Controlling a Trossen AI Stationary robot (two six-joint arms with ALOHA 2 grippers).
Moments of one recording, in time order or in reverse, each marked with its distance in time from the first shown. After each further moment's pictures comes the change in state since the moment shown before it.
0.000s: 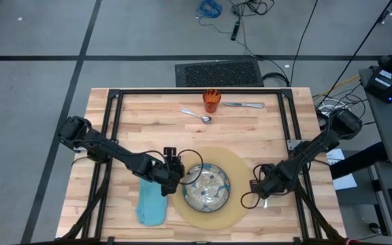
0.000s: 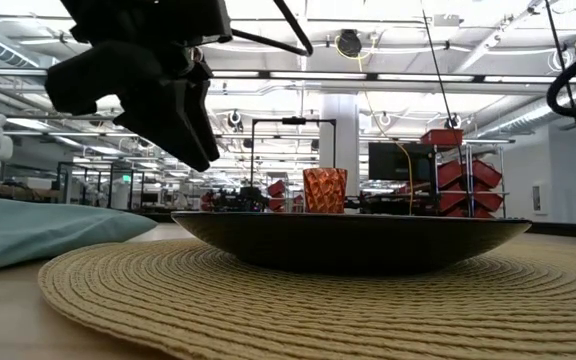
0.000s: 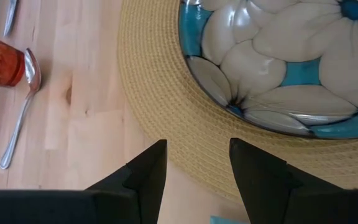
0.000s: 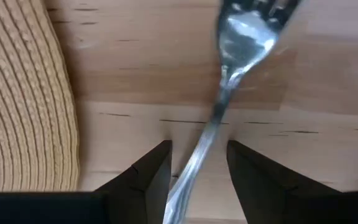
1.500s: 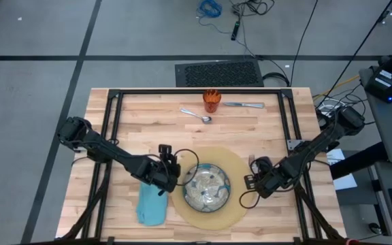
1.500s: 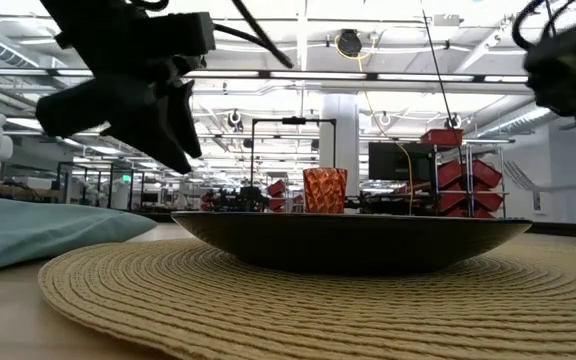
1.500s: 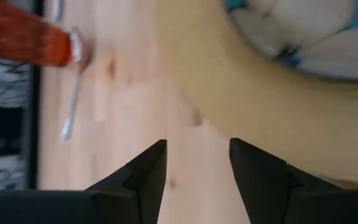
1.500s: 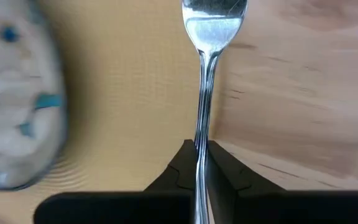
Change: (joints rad) left arm -0.029 0.000 -0.001 -0.149 -0.160 -0.010; right arm -0.025 -0.092 0.129 -0.113 0.345 -0.206
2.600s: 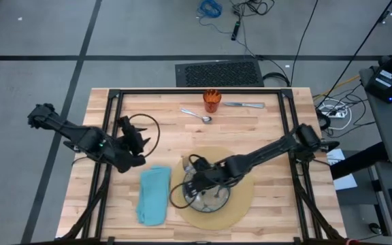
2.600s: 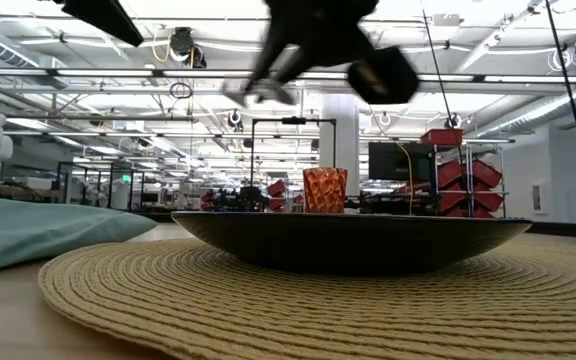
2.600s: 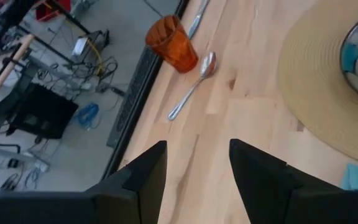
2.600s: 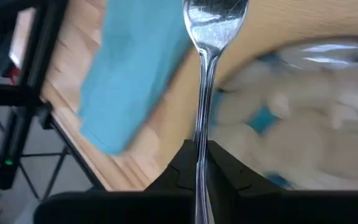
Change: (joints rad) left arm -0.048 -0.624 0.000 -0.438 -0.241 -0.217; right arm -0.302 0.616 0.790 0.237 -0.035 -0.645
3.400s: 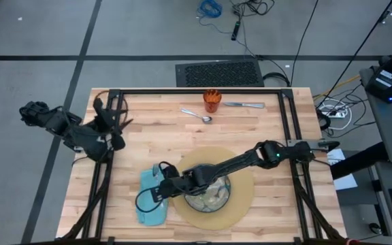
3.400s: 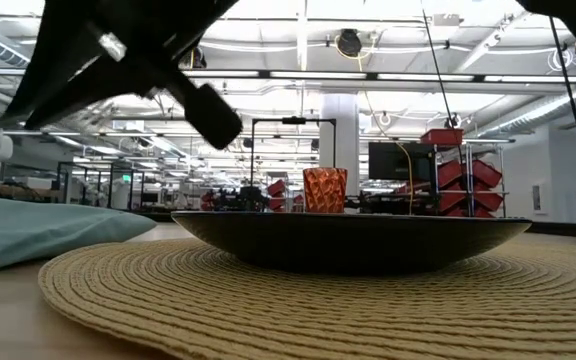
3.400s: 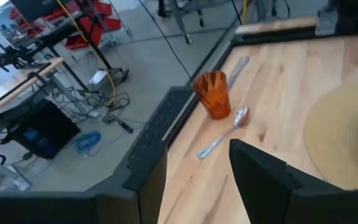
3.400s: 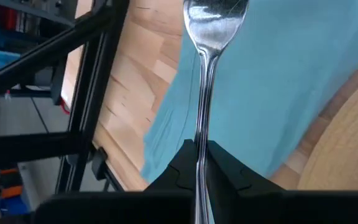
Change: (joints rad) left arm -0.006 -0.350 0.000 0.019 -0.124 0.107; right arm -0.034 0.505 0.627 0.040 0.001 0.072
